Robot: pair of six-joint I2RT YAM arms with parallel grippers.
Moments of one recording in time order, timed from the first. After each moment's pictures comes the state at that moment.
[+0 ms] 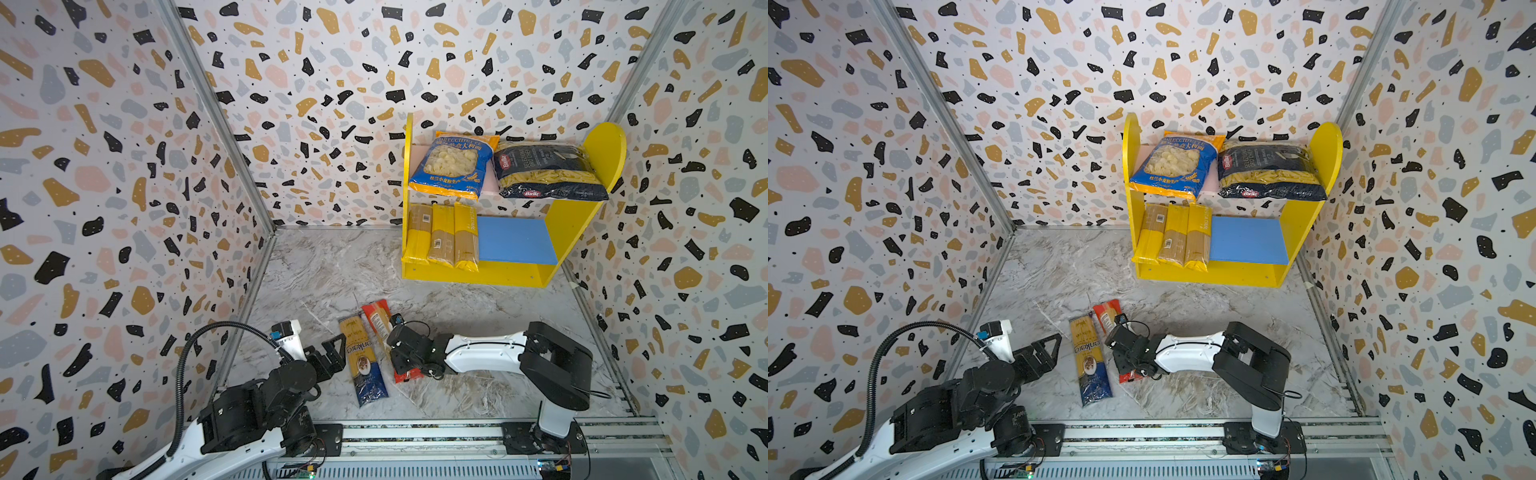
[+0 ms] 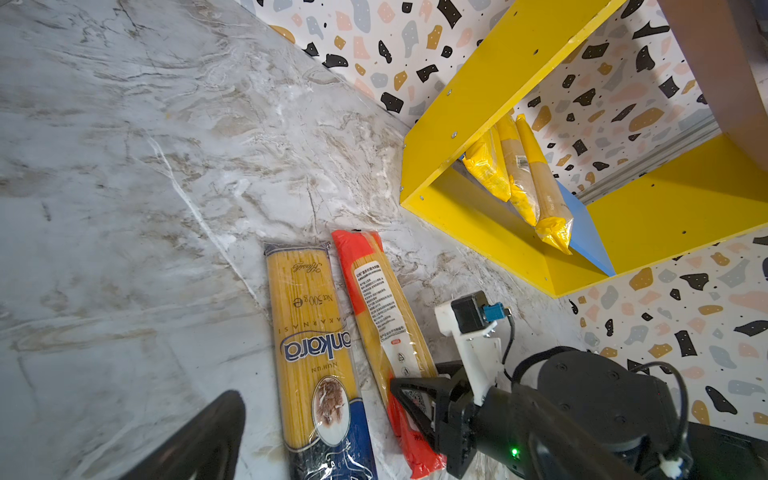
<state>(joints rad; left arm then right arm) -1.07 0.30 0.67 -0.97 -0.65 -1.08 1.14 1.77 0.97 -0.18 0.12 0.59</state>
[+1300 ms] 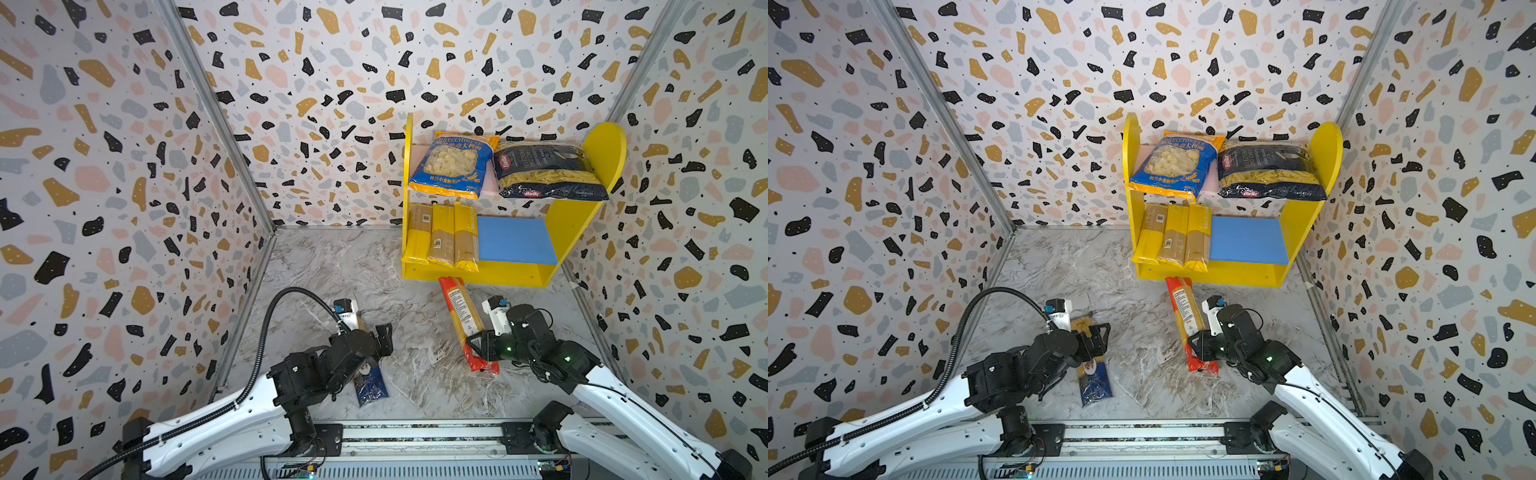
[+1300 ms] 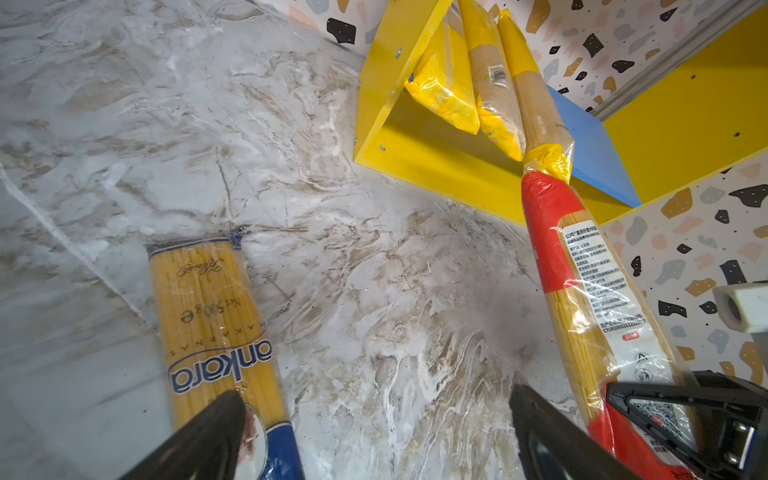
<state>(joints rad) -1.07 0.81 0.75 -0.60 -0.53 -0.96 0.61 0.79 0.67 -0.62 -0.22 0.54</state>
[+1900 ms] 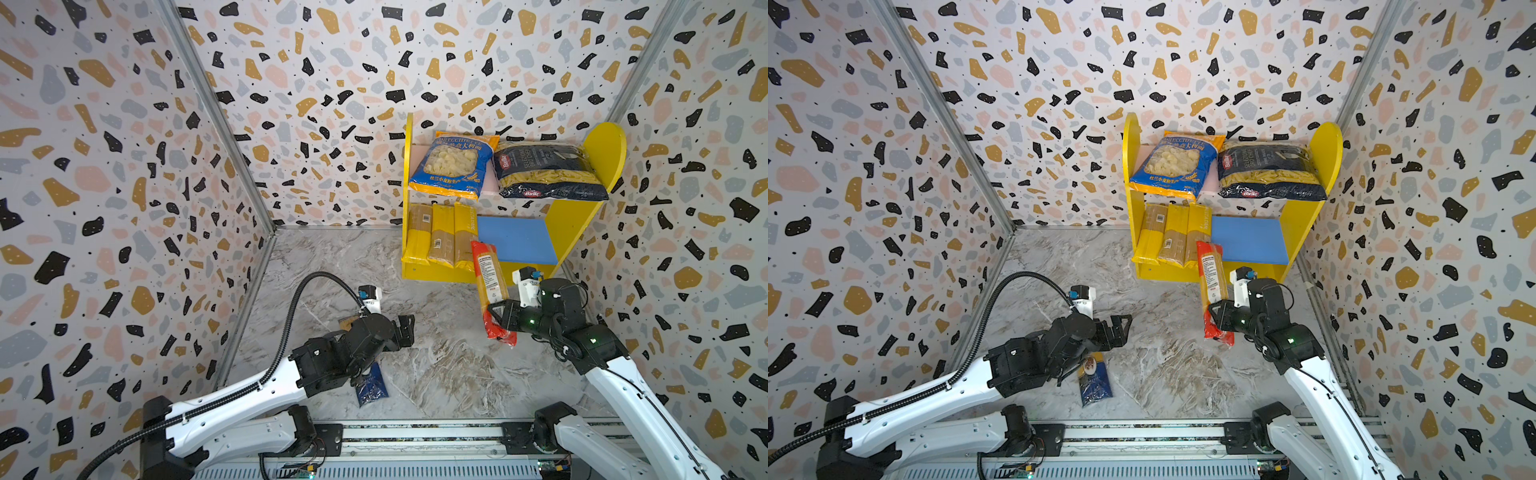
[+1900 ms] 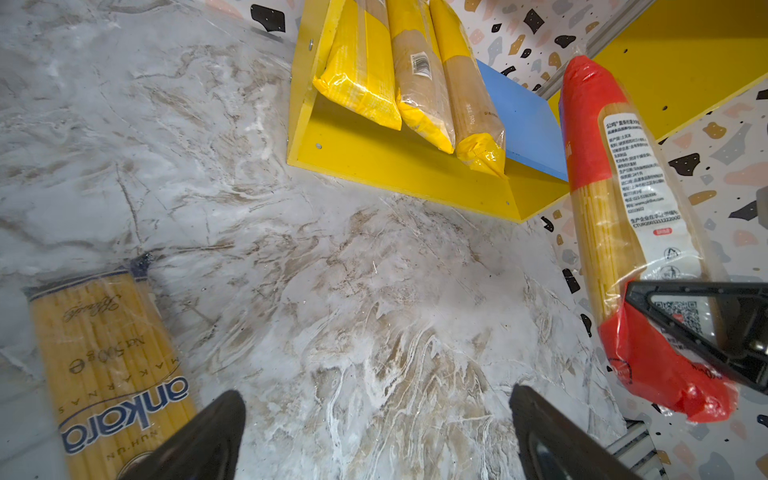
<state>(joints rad) -1.07 0.98 0.87 -0.50 -0.43 -0.88 0.31 0.85 0.89 -0.69 -0.29 0.45</state>
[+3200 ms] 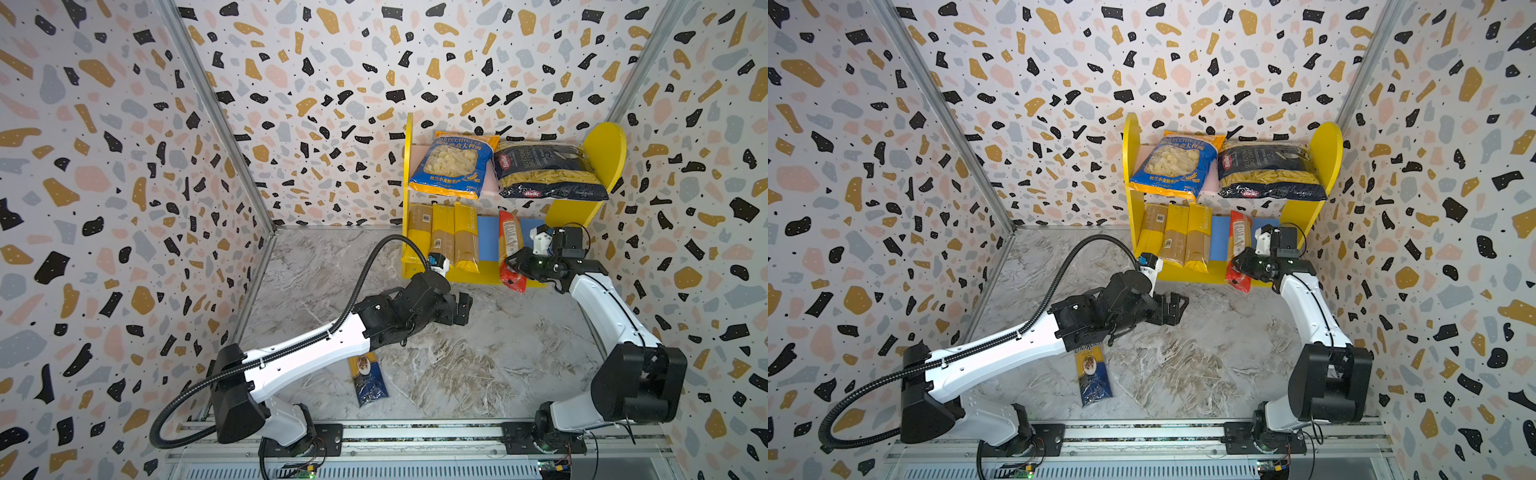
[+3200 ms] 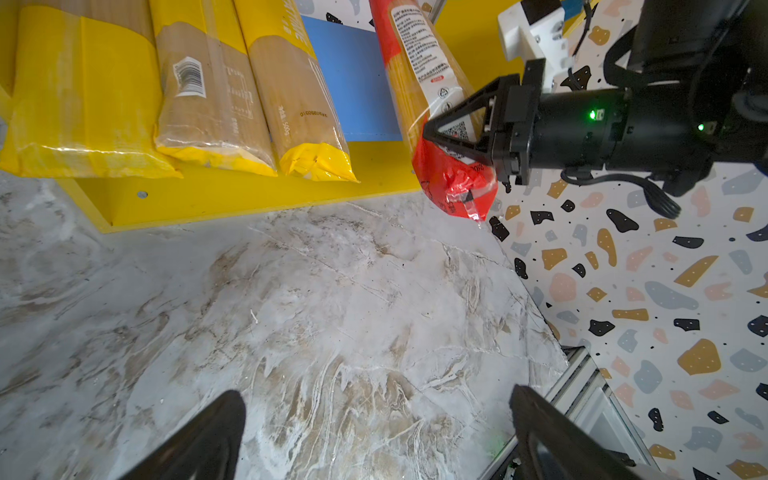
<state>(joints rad) -1.07 1.46 1.36 -0.46 -0.19 -0.63 -0.04 1.49 1.27 -0.54 -0.46 0.38</state>
